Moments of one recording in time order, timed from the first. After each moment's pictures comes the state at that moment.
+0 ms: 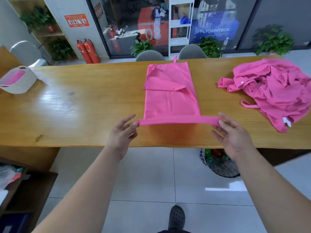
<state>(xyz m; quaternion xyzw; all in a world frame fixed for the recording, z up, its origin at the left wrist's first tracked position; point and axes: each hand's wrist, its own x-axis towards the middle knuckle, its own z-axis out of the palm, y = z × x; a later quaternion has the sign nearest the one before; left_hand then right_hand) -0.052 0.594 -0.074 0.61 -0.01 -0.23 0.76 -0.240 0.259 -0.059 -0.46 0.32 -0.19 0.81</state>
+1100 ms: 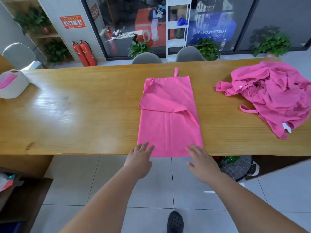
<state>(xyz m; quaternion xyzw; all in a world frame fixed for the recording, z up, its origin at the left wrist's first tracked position) -0.083 0.551 -0.145 0.92 -0.34 -0.19 -0.02 -0.230 0.297 -0.162 -0.96 0.14 0.14 0.18</state>
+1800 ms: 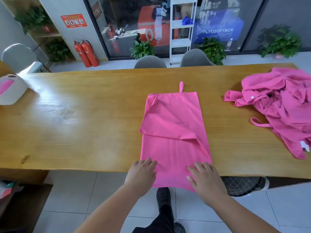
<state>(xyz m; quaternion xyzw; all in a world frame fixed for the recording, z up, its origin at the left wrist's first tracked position) -0.053 0.540 -0.165 0.91 -0.39 -0.14 -0.03 -0.210 0.294 -0.183 -0.99 0.09 0.09 0.05</state>
